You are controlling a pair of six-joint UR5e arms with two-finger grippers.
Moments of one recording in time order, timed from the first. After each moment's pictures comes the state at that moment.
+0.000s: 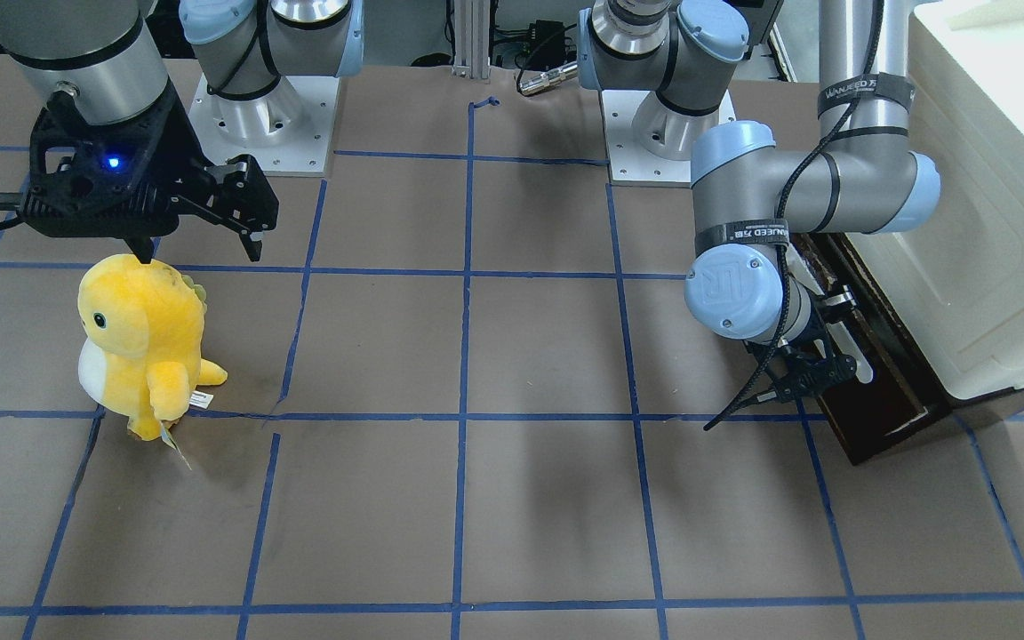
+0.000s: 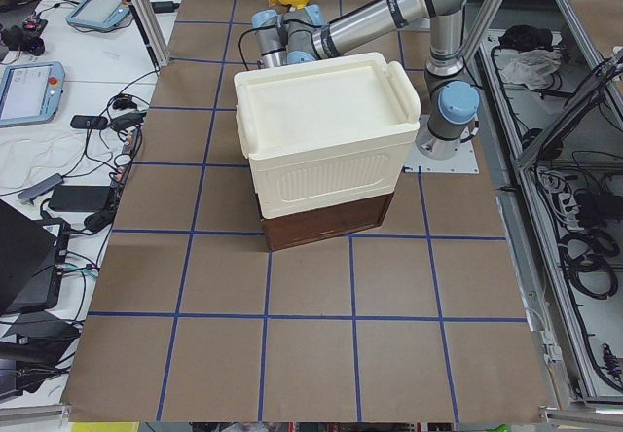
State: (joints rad) left arm -1.55 -1.89 -1.79 -1.38 2.31 -0.34; right arm 1.60 -1.48 1.44 -1.57 -1.58 -0.02
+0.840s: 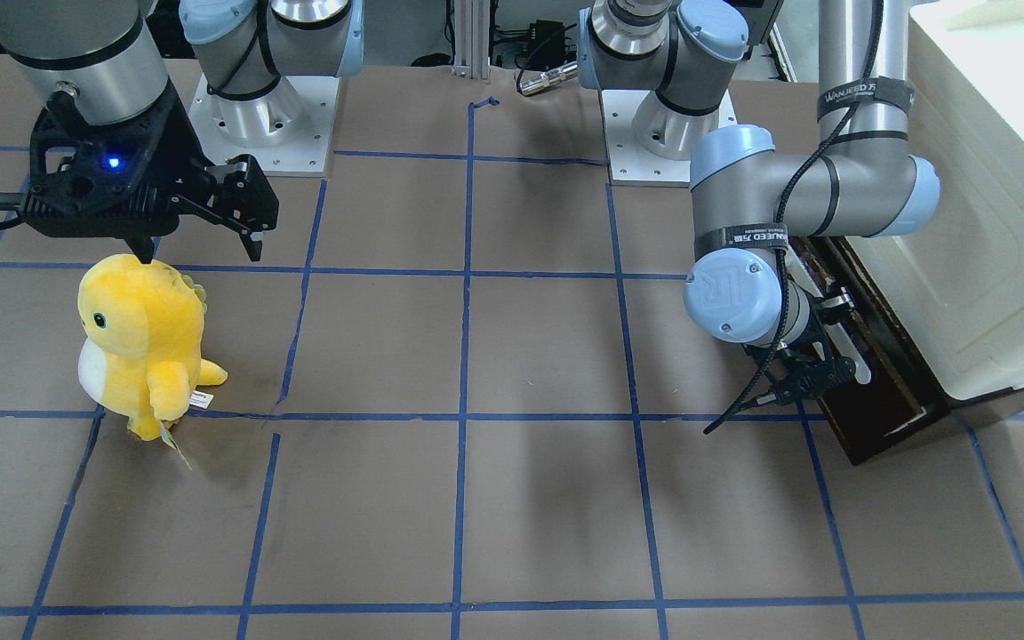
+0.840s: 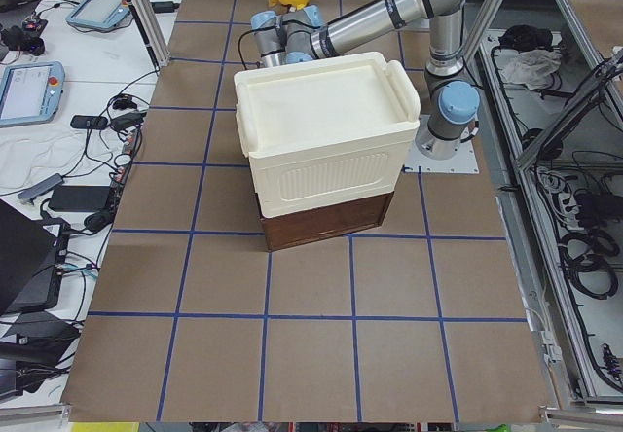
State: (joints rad) left arm -1.55 -1.90 -1.79 -1.39 2.30 -0.35; right arm 1.60 -1.48 1.44 -1.57 -1.58 -0.02
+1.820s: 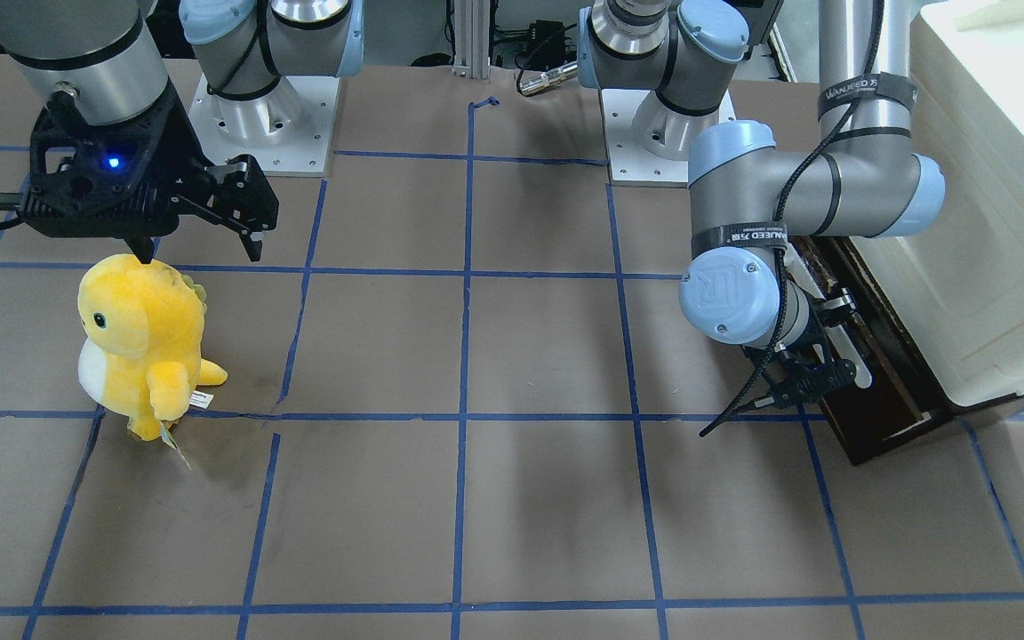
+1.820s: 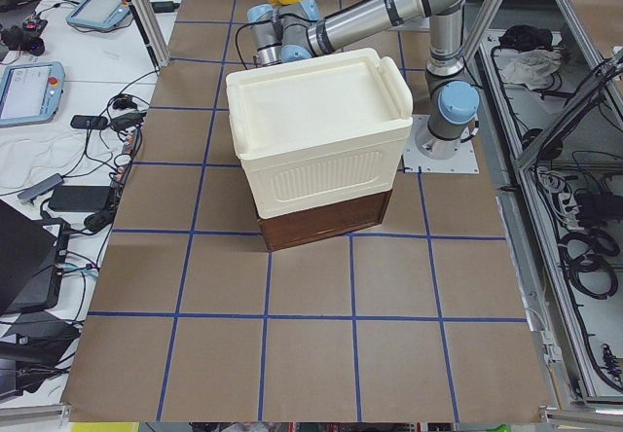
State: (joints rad) left arm -1.56 -1.90 -1.74 -1.45 2.30 -0.36; right arm 1.60 -1.48 1.44 -1.57 -1.58 -0.02
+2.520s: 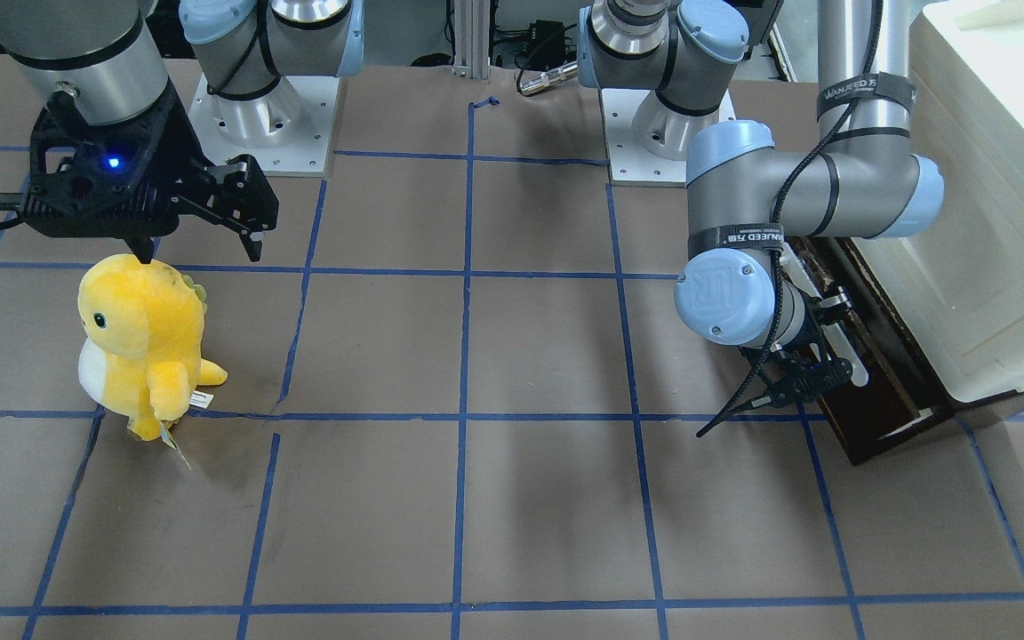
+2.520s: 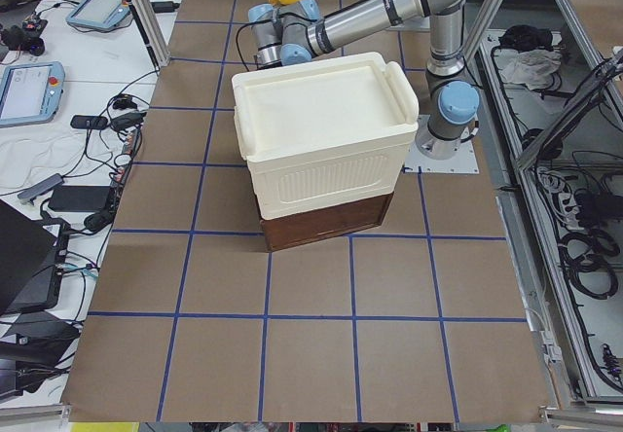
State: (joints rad) left arm -1.58 -1.91 -1.74 -1.46 2.30 -0.40; right arm 1.60 -1.48 1.44 -1.57 -1.58 -0.02
